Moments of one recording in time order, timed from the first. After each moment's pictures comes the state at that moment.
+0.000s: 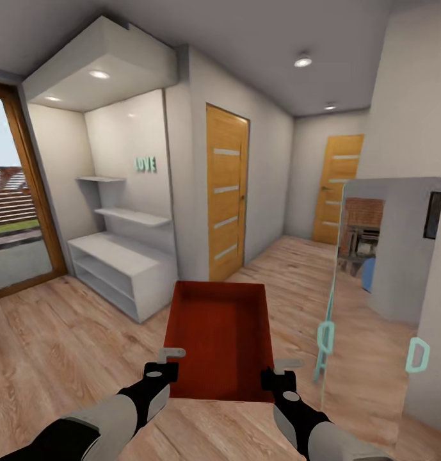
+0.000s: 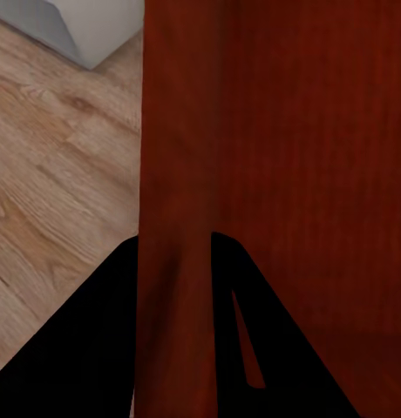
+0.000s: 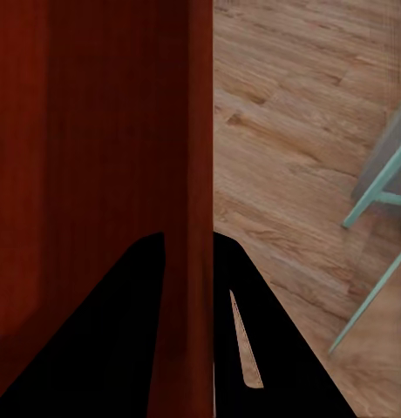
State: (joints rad) left arm -0.78 -0.13 -0.21 -0.04 0.15 -0.04 0.26; right arm -0.66 0.13 0.01 -0.15 0.03 -0.21 -0.20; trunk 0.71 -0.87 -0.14
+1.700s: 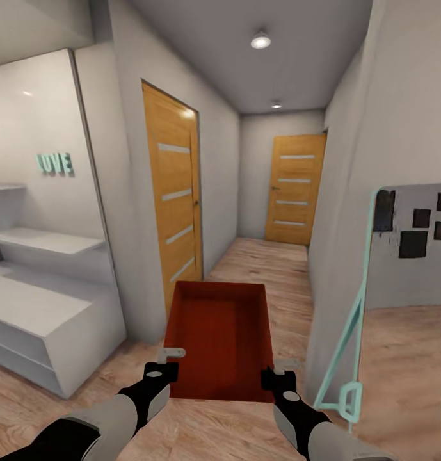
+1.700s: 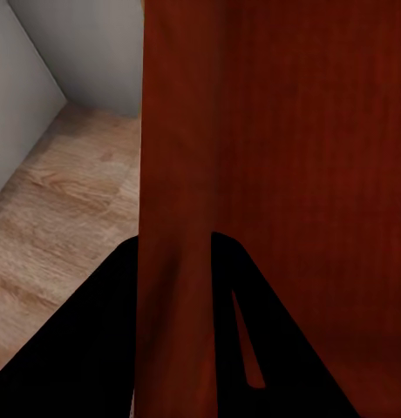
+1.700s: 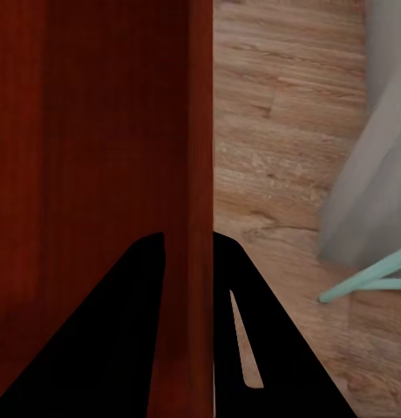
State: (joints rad) left arm -0.78 -0.13 -0.21 -0.04 0.15 -0.04 0.27; right arm -0.66 0.13 0.01 -0.15 0.03 -0.21 -0.20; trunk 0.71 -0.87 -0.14
